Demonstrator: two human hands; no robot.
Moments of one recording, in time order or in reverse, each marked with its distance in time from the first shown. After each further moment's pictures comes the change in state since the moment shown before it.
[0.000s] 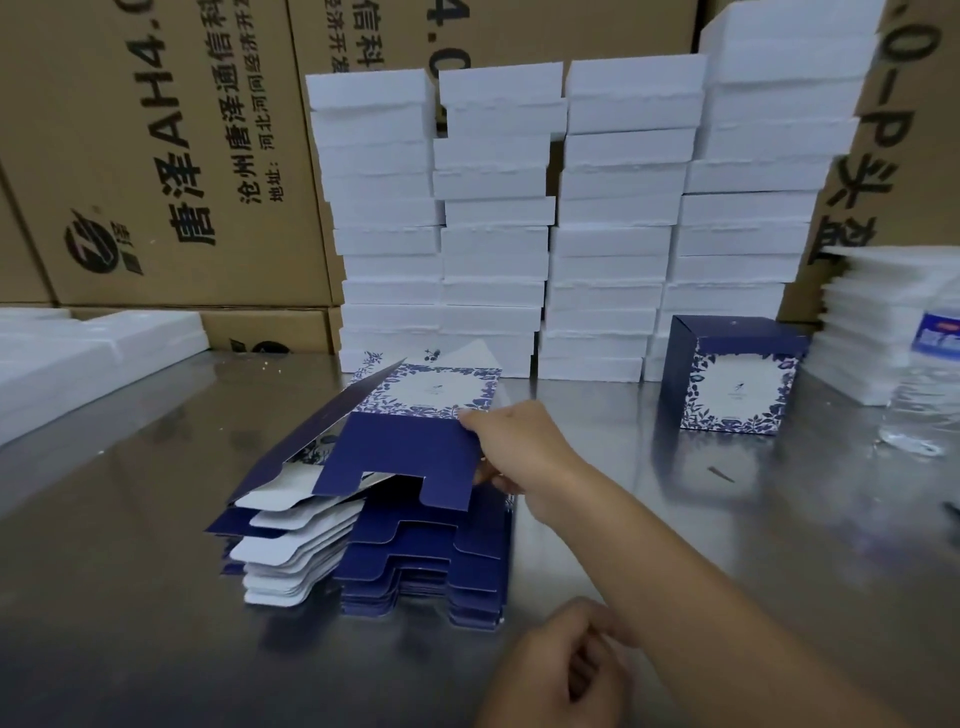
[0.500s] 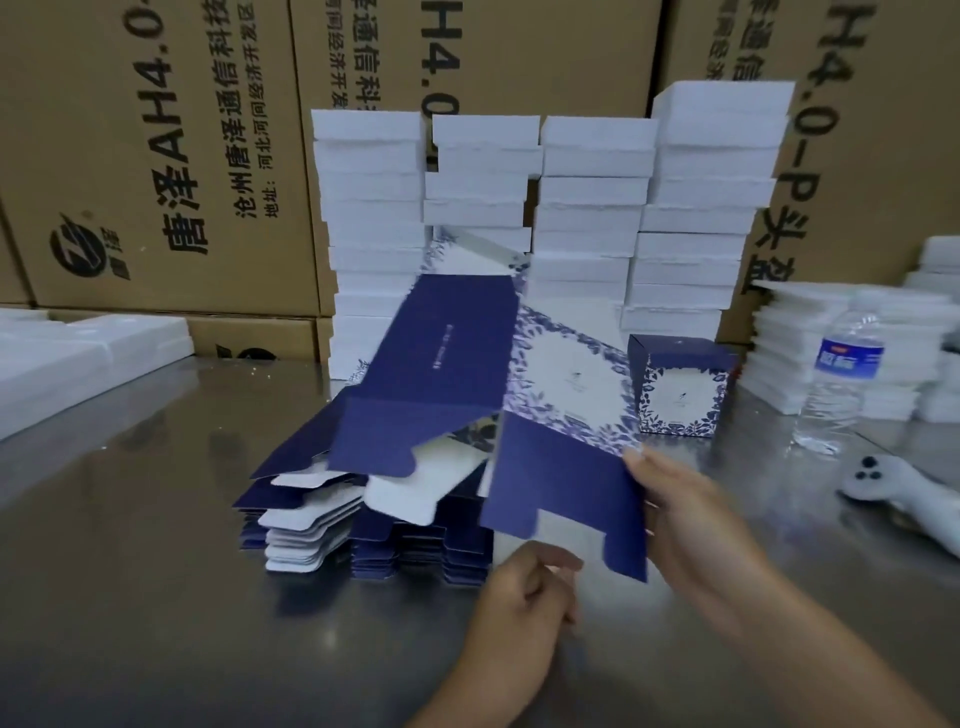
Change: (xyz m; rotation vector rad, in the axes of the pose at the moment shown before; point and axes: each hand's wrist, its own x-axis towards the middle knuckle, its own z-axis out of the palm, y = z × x) left_hand -0.014 0.017 -0.005 -0.186 0.109 -0.029; right_hand -0.116 0.037 -0.080 0.463 0.180 -0.102
